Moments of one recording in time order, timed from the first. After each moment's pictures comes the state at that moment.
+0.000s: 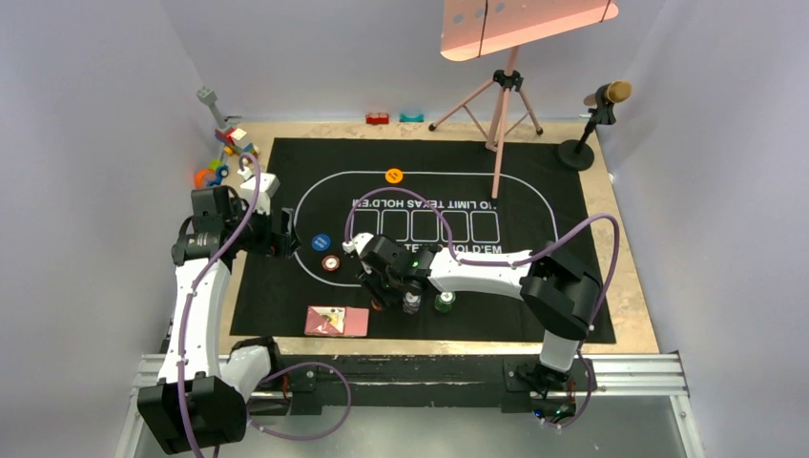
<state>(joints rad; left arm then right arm) 0.18 0.99 0.90 -0.76 0.45 0.25 1.11 1.79 1.16 -0.36 0.06 0.24</state>
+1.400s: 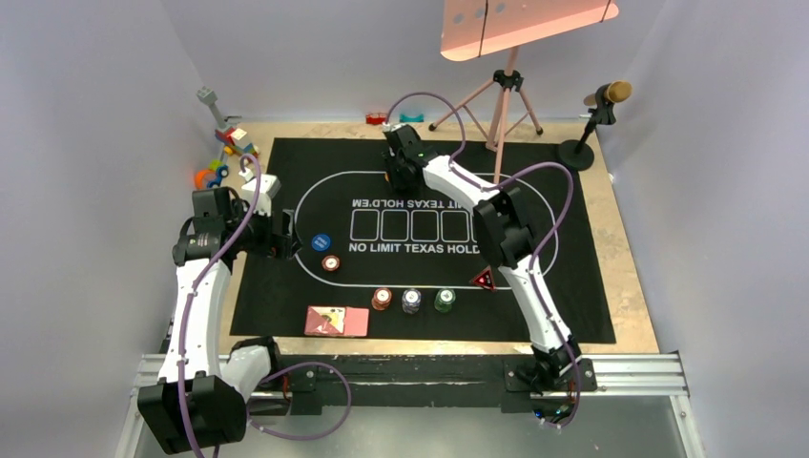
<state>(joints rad) 0.18 0.99 0.89 -0.76 0.47 0.25 0.60 2.46 2.13 -0.52 0.16 0.21</state>
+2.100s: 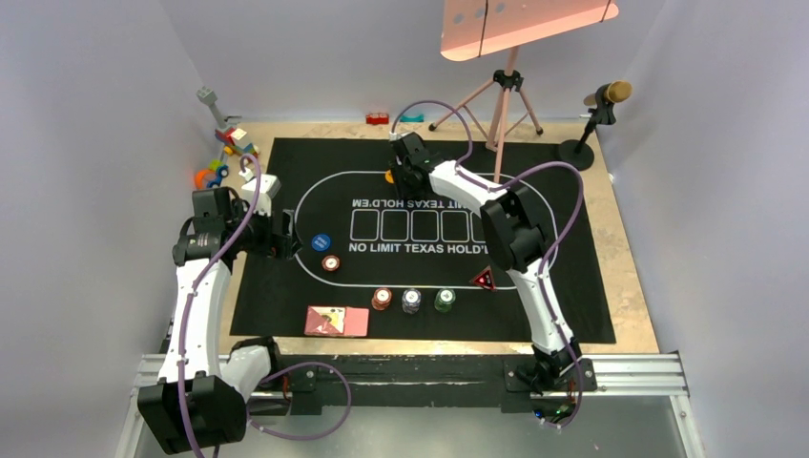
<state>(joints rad) 0.18 0.99 0.89 -0.76 0.47 0.25 0.60 2.35 1.92 -0.48 0.17 0.21</state>
